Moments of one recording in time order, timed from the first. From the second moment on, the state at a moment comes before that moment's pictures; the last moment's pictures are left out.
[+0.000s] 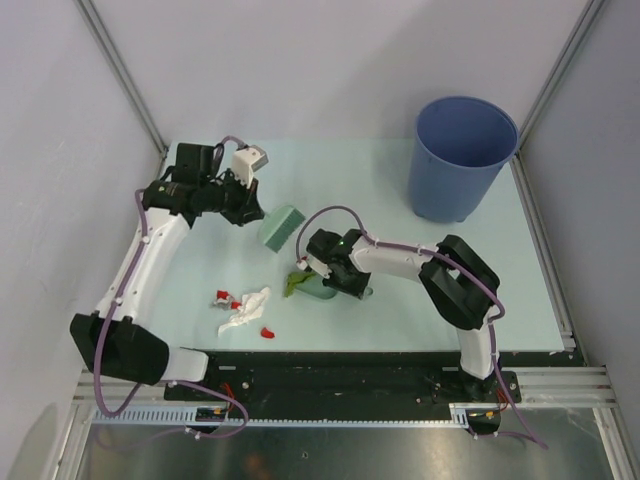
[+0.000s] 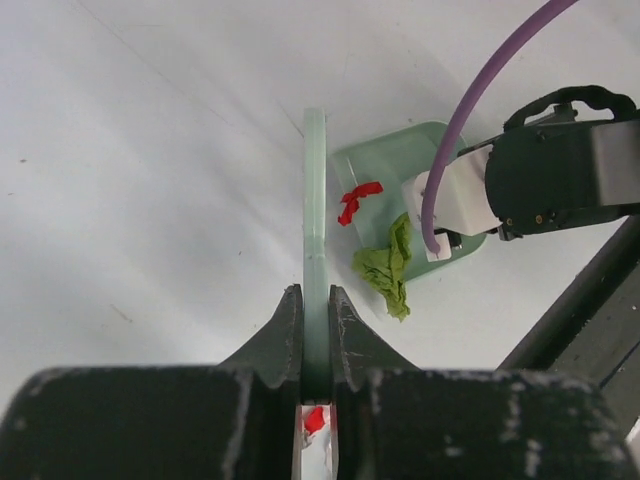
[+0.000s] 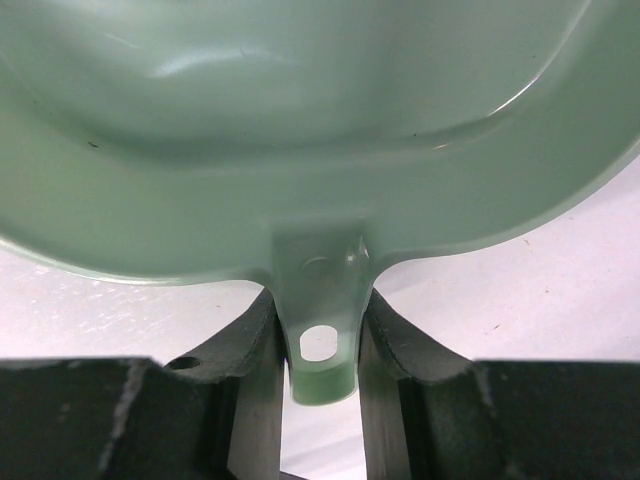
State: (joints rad) left arm -0.18 1.38 1.42 -0.88 0.55 0.35; right arm 0.92 1.97 1.37 -0.83 0.15 -0.26
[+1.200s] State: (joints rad) left arm -0.19 1.46 1.32 -0.88 0.66 0.35; right arm 0.96 2.05 1.50 -0.97 0.05 -0.04
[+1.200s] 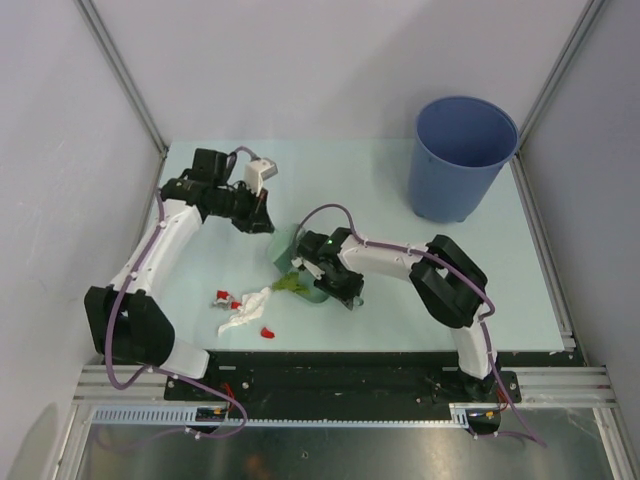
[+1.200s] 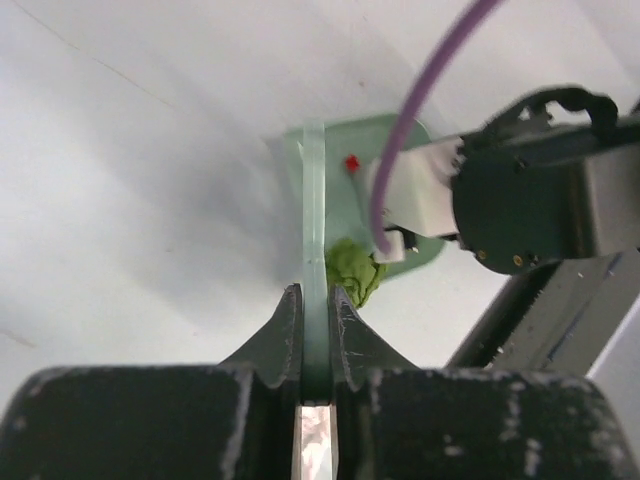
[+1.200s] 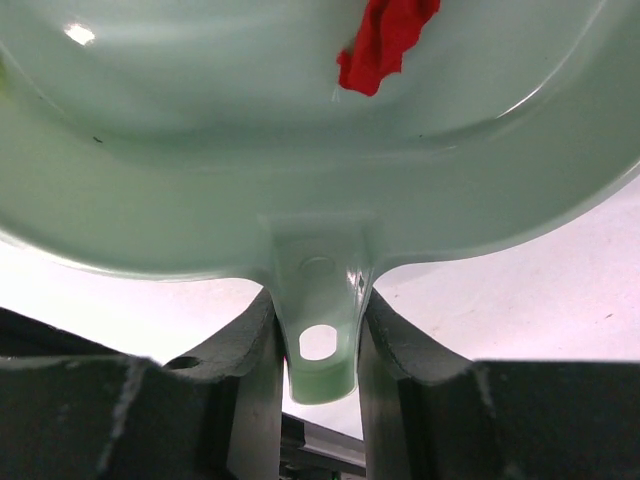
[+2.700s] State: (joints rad) left arm -0.14 1.43 1.33 -0.90 0.66 0.37; right arm 0.96 2.16 1.68 -1.03 0.02 0.01
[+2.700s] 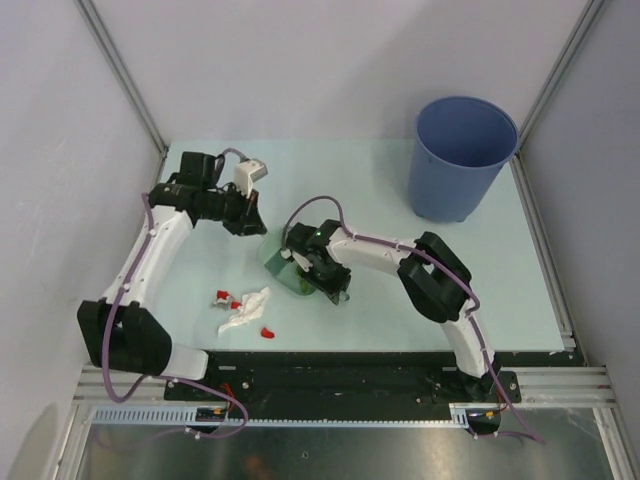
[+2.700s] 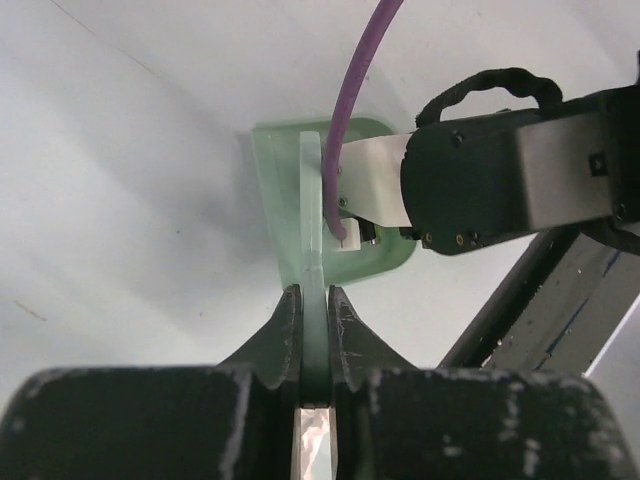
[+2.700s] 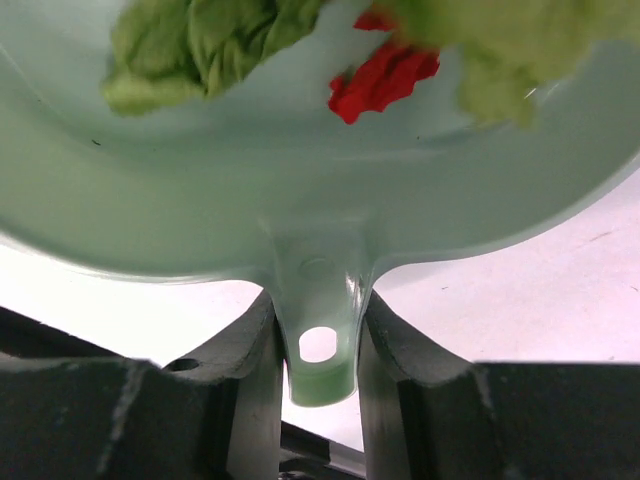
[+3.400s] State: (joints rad) left arm -0.04 1.39 1.43 -0.90 0.30 0.39; right arm 0.93 1.84 1.70 -1.17 0.15 0.03
